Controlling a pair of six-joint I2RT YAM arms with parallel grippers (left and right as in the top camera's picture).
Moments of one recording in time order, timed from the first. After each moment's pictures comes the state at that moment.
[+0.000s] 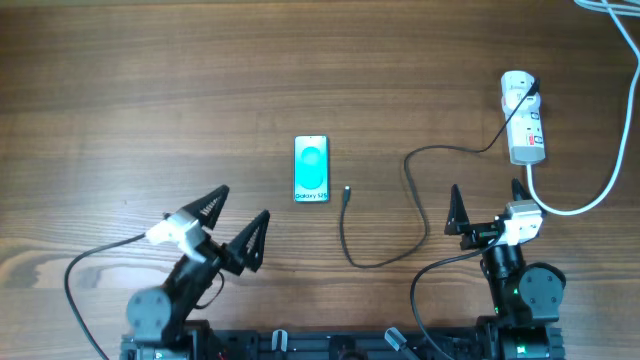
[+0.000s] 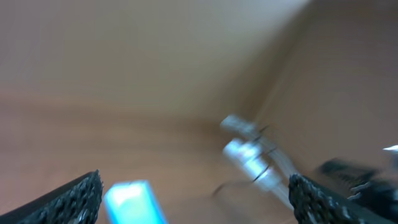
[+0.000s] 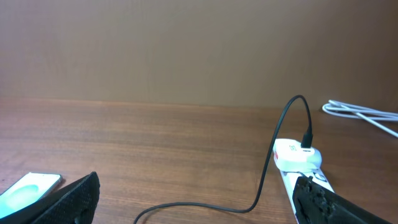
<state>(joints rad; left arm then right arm) -0.01 0.02 0.01 0.21 0.59 -0.54 0.02 0.02 0.01 0.00 -0.08 -0.01</state>
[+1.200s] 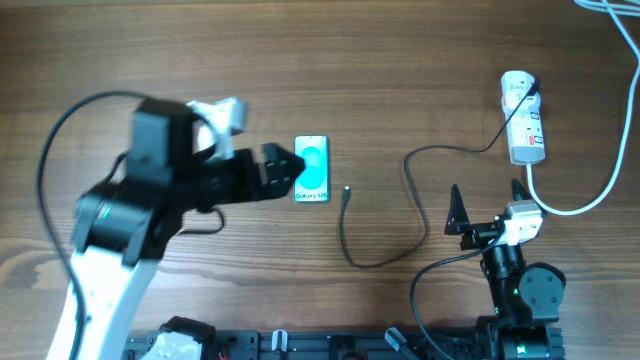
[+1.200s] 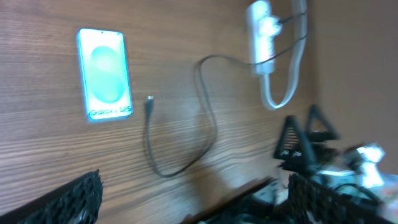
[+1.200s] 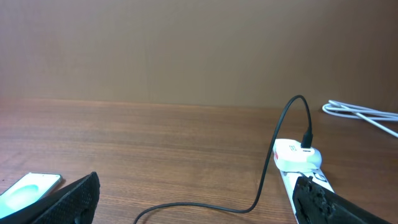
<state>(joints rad) -0.29 1.15 1.30 -1.06 0.48 -0.48 0.02 0.02 0.01 0.00 -0.08 -0.01</state>
